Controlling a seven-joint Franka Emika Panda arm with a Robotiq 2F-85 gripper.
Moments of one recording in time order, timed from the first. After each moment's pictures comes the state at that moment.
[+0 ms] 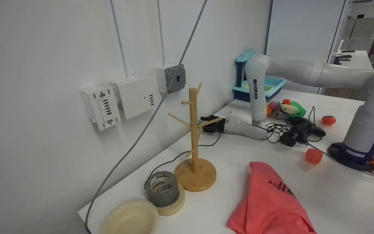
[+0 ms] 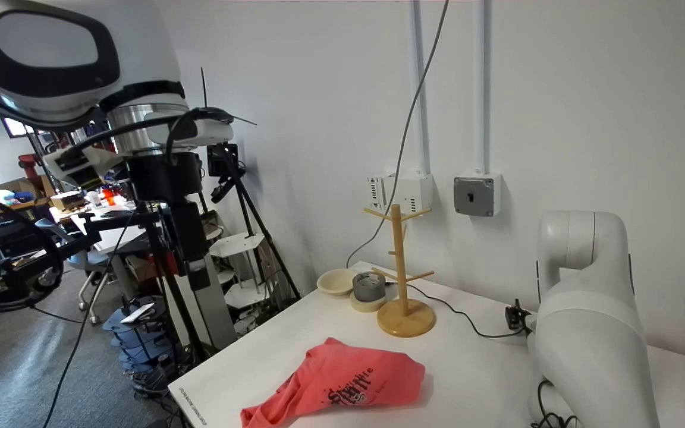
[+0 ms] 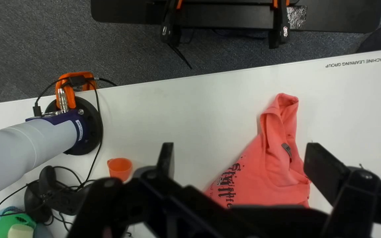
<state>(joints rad) 0.00 -0.67 0.11 -2.44 -0.08 1.69 0.06</state>
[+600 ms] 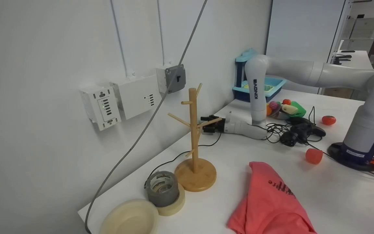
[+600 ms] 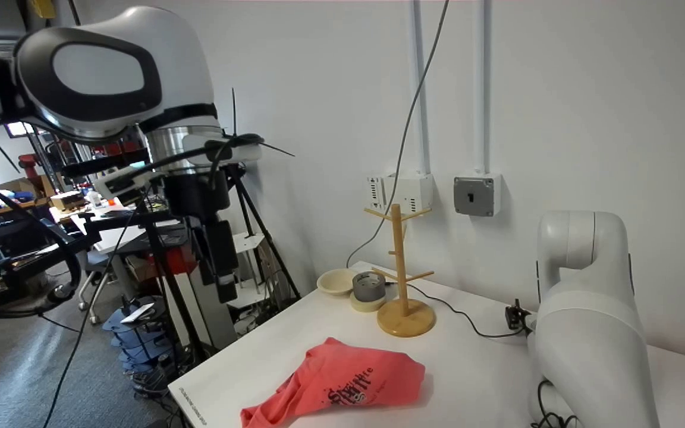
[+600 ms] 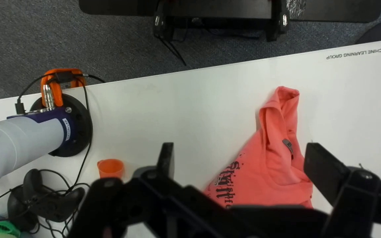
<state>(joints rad) 0.01 -0.56 0.09 -2.43 -0.07 1.78 0.06</state>
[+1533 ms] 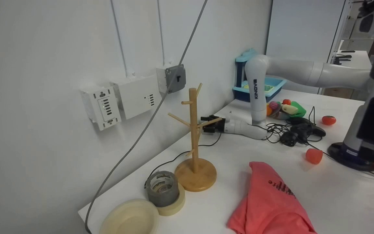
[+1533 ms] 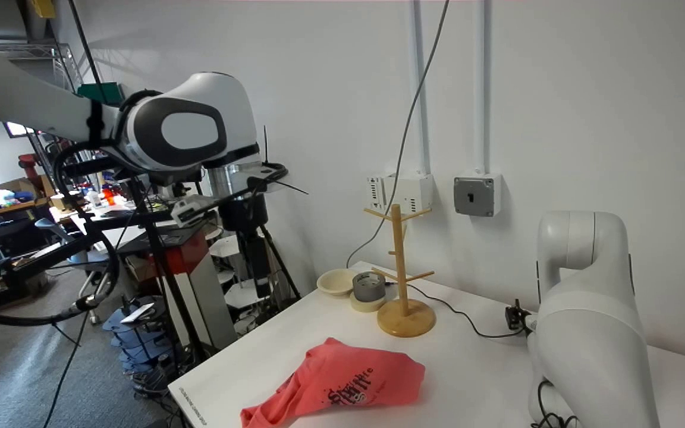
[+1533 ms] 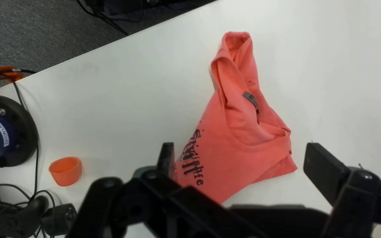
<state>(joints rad) 0.04 -0.28 0.19 -2.34 0.01 2.01 0.37</state>
